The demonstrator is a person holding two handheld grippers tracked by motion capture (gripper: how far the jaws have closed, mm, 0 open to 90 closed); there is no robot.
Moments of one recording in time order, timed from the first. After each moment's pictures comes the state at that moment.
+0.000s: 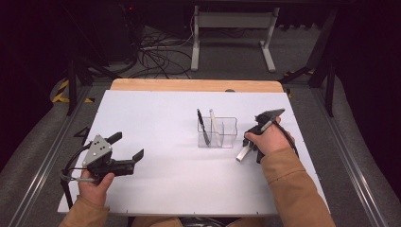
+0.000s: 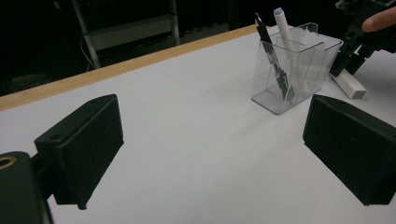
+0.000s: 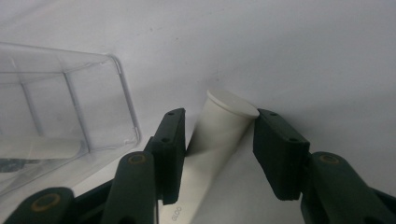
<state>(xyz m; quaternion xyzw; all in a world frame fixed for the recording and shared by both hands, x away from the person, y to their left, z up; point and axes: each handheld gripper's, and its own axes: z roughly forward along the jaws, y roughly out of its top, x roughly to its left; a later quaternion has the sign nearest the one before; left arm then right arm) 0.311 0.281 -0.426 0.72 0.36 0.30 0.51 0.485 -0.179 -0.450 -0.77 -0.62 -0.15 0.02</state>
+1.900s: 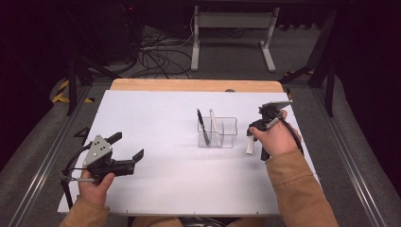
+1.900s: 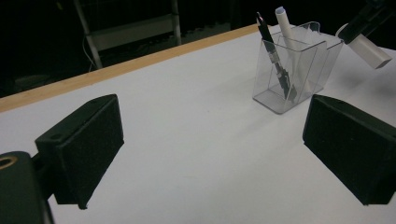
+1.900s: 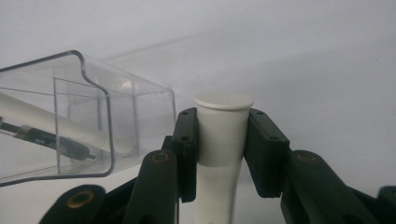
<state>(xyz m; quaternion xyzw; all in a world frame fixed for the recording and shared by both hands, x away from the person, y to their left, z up) 0.311 0.281 -0.427 0.72 0.37 0.30 0.51 0.463 -0.177 -0.398 -0.72 -0.64 -0.24 -0.06</state>
